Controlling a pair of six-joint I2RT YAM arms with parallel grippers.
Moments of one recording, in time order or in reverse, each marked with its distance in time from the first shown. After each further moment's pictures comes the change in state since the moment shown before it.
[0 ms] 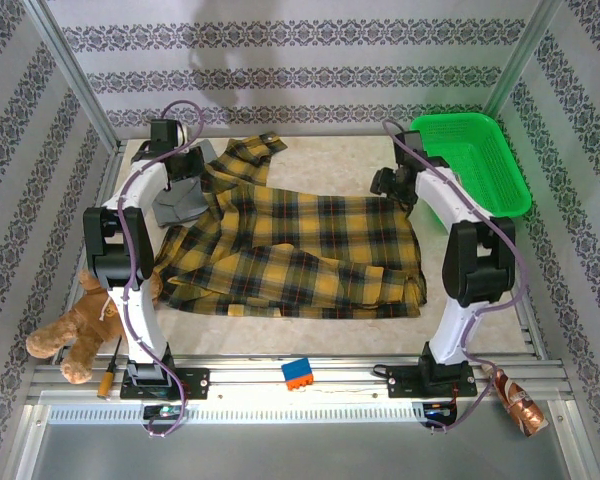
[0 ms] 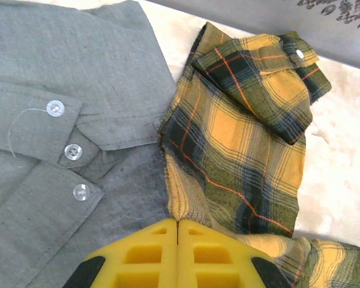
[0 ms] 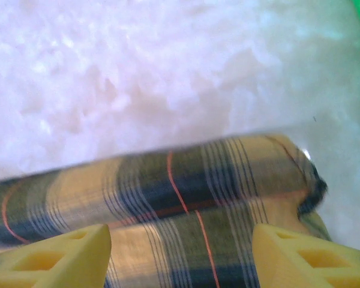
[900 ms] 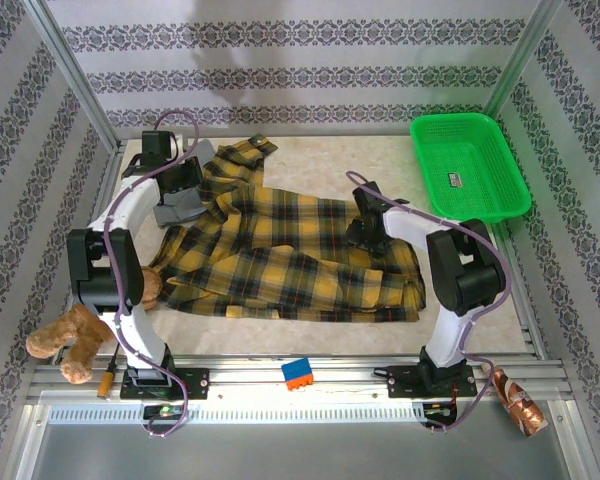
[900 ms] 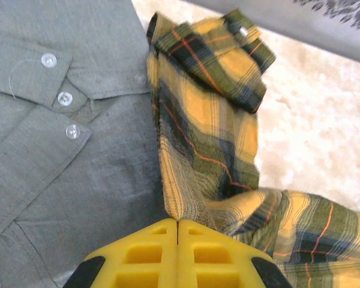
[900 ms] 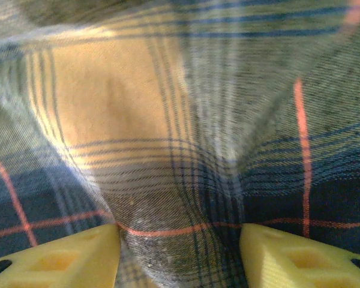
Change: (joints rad) left arm 0.002 -0.235 -0.232 0.040 0.051 -0.004; right arm 0.243 -0.064 -0.420 0.123 -0.021 0.230
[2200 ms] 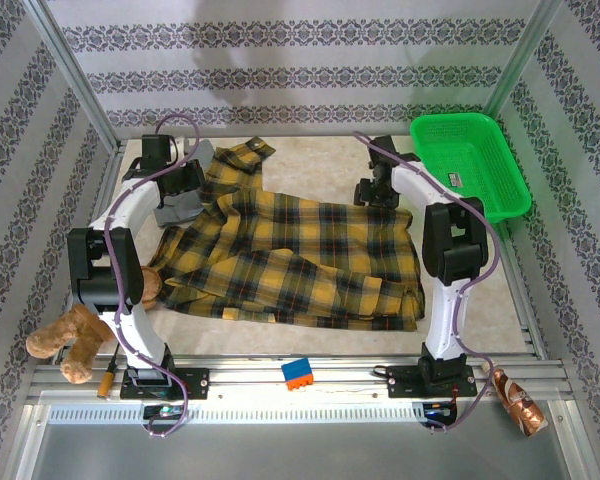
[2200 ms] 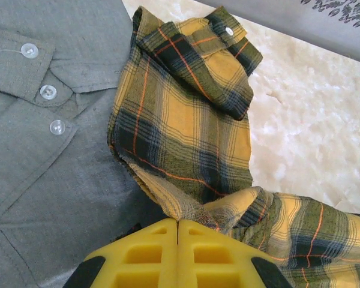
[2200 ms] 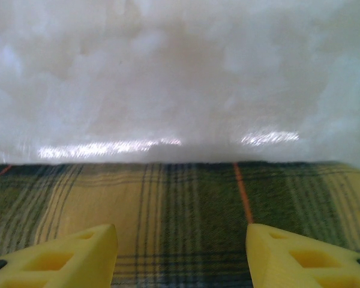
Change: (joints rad) left arm 0.006 0.015 -0.035 0.040 0.052 0.000; right arm -0.161 0.267 0.541 -0.225 0.011 -0.353
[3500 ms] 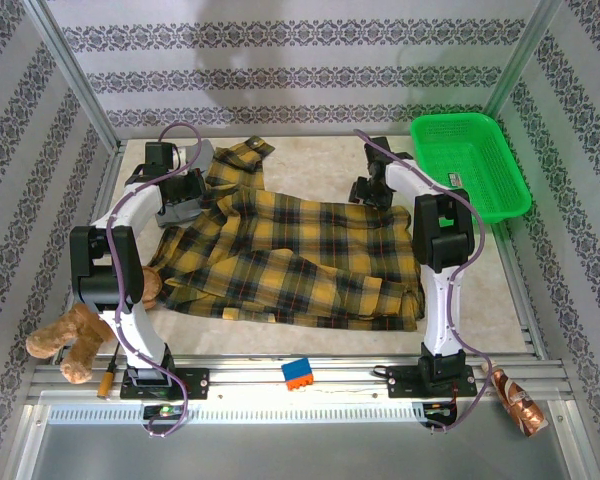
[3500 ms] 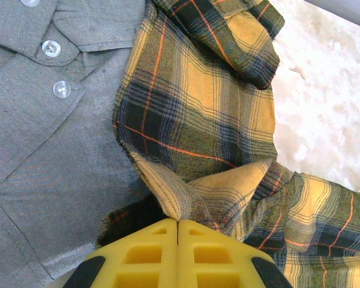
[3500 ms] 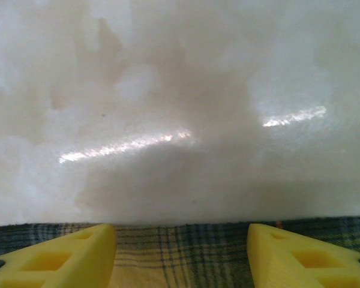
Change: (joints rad) left arm 0.000 0.009 -0.052 0.000 -0.006 0.000; right arm -0.016 0.166 0.137 -0.003 -0.046 0.116
